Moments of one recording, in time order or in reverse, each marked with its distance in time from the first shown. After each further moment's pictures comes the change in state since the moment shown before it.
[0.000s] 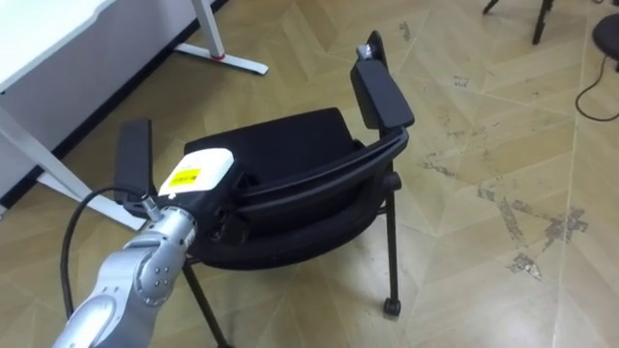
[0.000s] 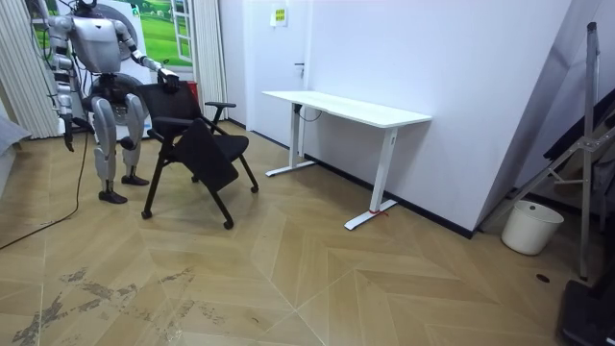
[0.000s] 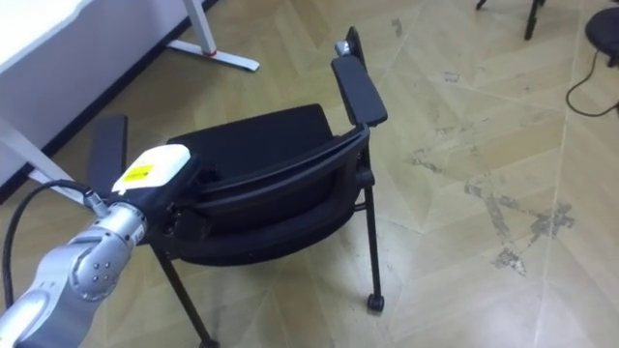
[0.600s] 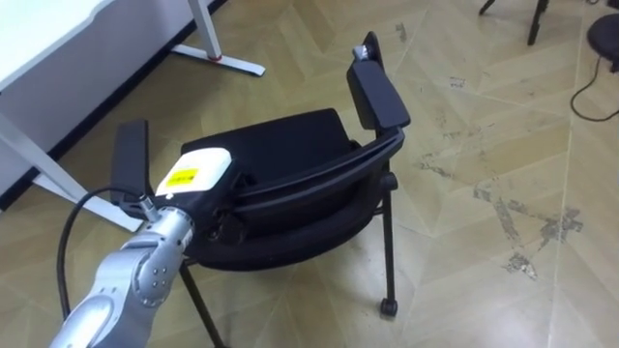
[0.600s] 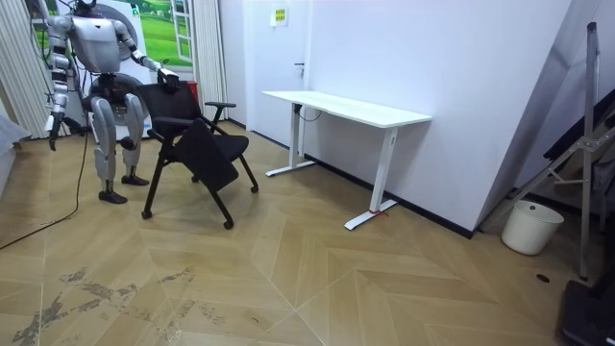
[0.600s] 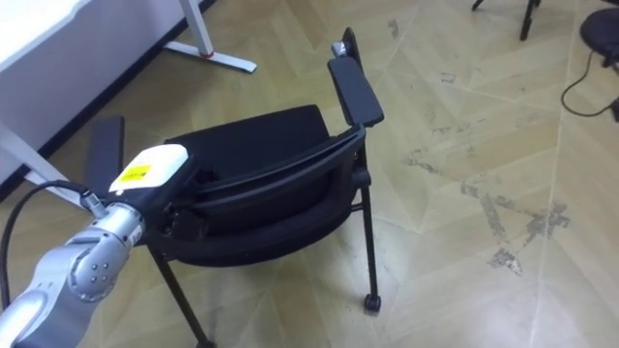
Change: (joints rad) left arm 0.000 0.024 -0.001 0.004 -0.001 -0.002 0.019; right arm 0.022 -0.043 -0.157 -0.109 -0.292 -0.002 -0.251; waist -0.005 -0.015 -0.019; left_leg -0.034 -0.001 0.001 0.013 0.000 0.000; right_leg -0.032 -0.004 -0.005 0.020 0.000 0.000
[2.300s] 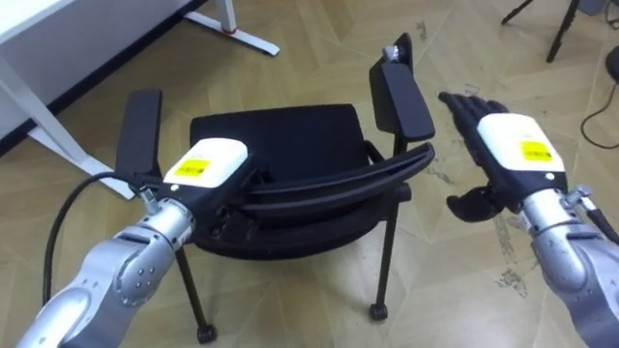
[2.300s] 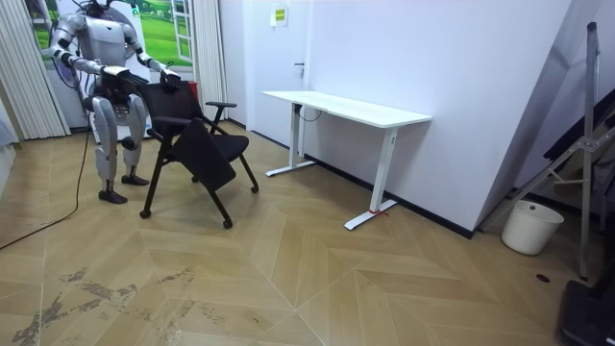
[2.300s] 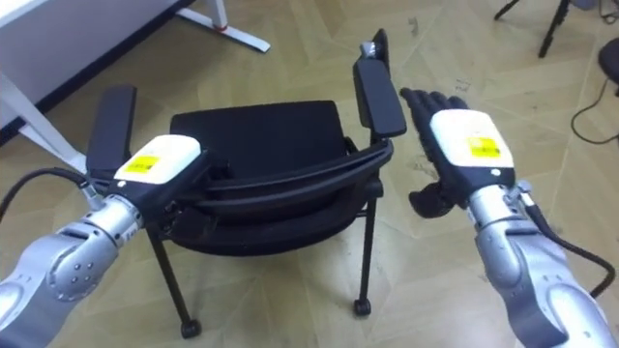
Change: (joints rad) left arm -0.017 0.111 -0.027 -0.036 -0.043 -0.220 0.002; right arm -0.097 -0.248 0.360 -1.141 -0.723 -0.086 0.249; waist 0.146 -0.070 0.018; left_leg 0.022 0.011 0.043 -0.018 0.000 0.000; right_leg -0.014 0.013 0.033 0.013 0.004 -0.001
